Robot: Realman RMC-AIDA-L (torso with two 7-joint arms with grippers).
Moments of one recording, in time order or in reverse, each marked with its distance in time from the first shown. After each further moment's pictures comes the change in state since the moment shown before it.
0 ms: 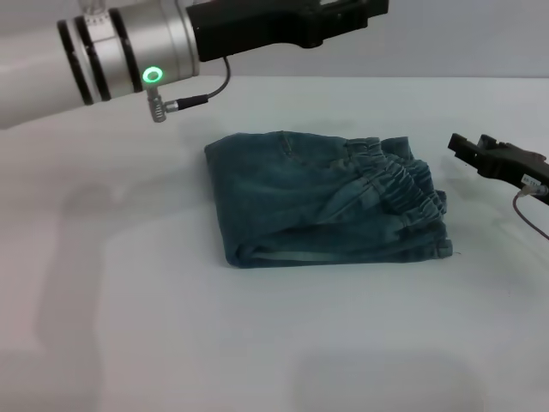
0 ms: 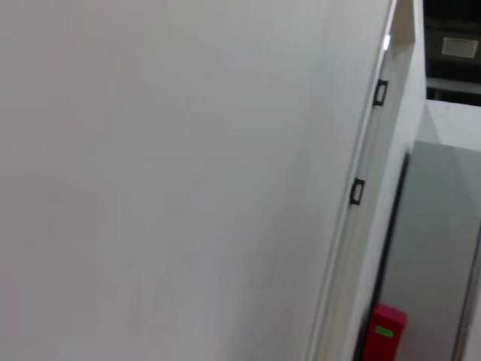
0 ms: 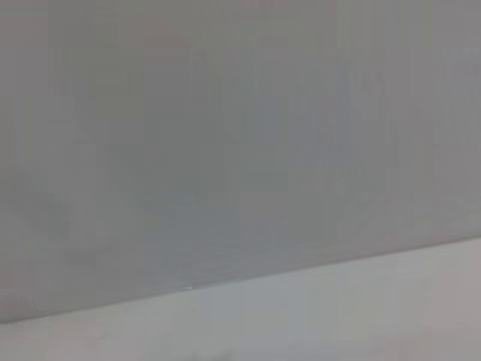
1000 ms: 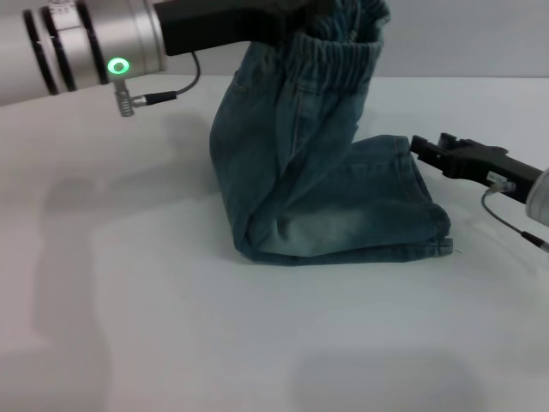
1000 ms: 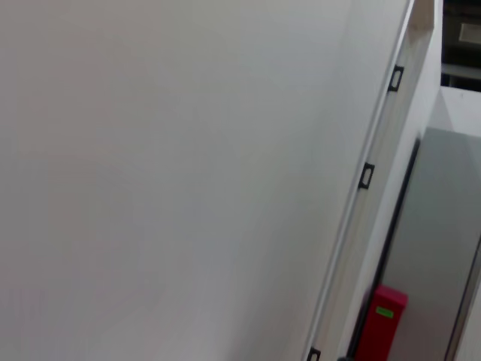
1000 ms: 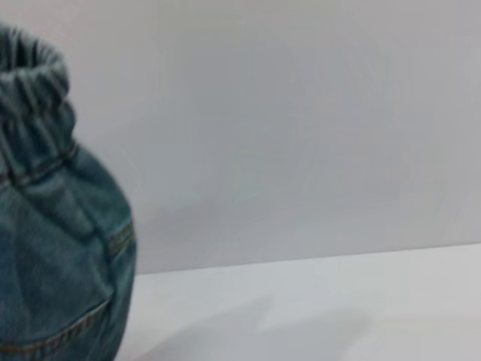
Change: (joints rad) left arm -0.045 0.001 -0.259 -0.018 0.261 0.116 -0.076; right arm 0.054 -0.001 -0.064 0.022 -0.038 -0.024 0.021
